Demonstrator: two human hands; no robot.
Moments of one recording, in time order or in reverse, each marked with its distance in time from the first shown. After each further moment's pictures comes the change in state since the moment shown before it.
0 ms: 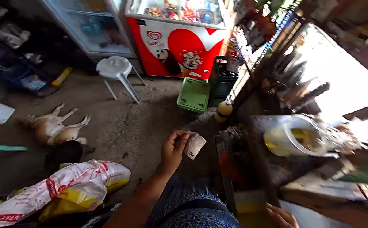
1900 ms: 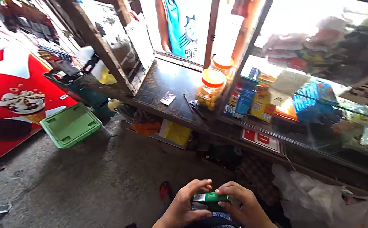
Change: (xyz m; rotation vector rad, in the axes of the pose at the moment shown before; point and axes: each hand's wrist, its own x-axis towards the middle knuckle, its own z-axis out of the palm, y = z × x) left_hand -0.446 0.098 0.020 -0.515 -1.623 0.083; right_hand -0.394 -0.206 -0.183 0.207 0.228 0.545
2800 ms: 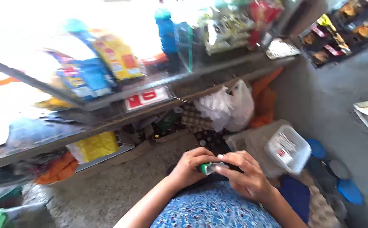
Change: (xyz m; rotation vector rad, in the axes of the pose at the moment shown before) left_hand 0.097 0.046 0.222 -0.149 -0.677 0.302; right_hand -0.214 -0.092 -0.093 -0.808 0.546 0.088
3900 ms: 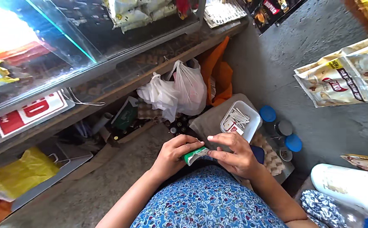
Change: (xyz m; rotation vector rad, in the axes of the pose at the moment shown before) left_hand 0.095 -0.016 0.136 0.001 -0.100 0.074; right_hand -0.080 0.072 -0.128 -0.113 0.054 0.163
